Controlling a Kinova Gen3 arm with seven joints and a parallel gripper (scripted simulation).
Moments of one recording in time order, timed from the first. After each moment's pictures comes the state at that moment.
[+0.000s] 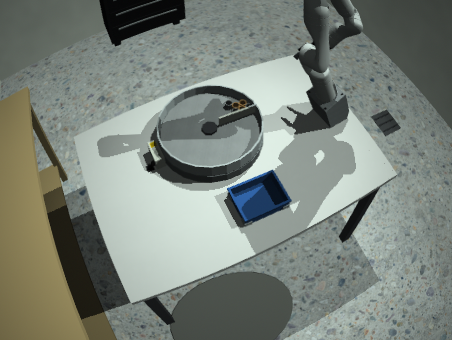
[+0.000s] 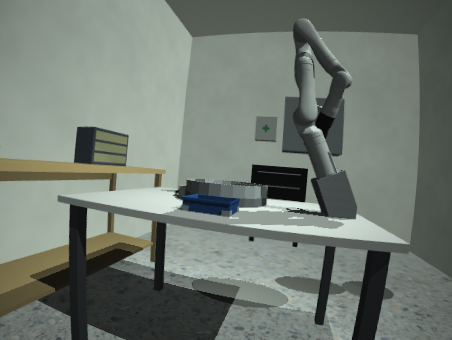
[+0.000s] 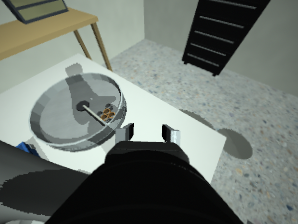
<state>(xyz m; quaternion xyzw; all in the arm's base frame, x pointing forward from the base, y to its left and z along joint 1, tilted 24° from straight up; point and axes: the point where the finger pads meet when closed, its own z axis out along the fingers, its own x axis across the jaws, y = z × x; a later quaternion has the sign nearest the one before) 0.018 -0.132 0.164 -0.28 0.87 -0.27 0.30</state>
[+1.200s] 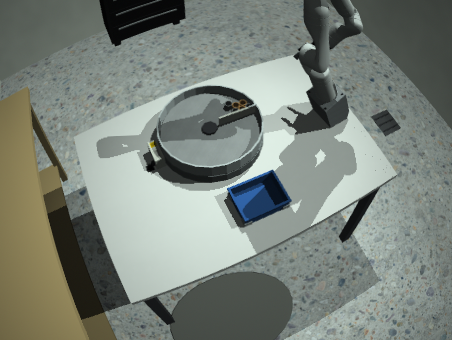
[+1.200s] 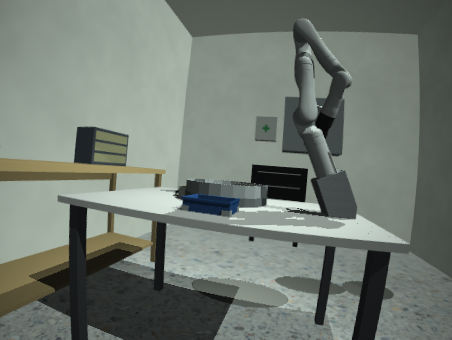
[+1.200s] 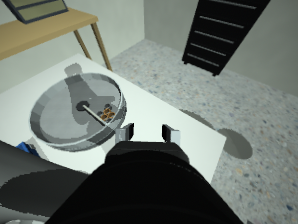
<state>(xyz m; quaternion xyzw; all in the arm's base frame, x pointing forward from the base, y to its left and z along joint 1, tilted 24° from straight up) 0.018 -0.132 0.164 -0.28 0.87 -0.27 0.30</state>
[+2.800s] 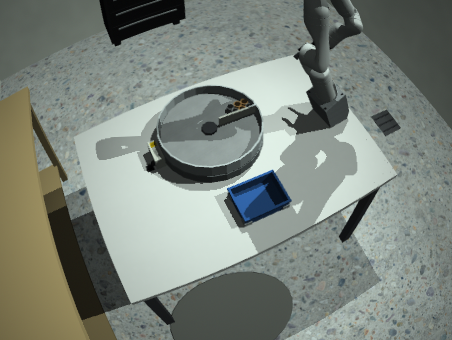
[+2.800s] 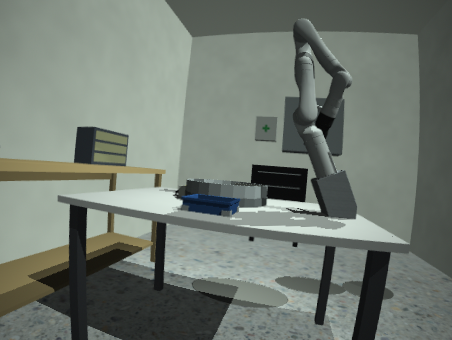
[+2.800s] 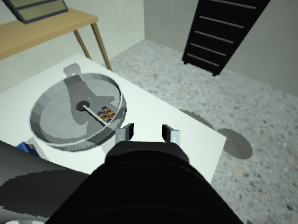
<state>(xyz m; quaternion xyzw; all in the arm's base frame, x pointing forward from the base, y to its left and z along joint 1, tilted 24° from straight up) 0.018 -0.132 0.164 -0.28 0.87 -0.27 0.30</state>
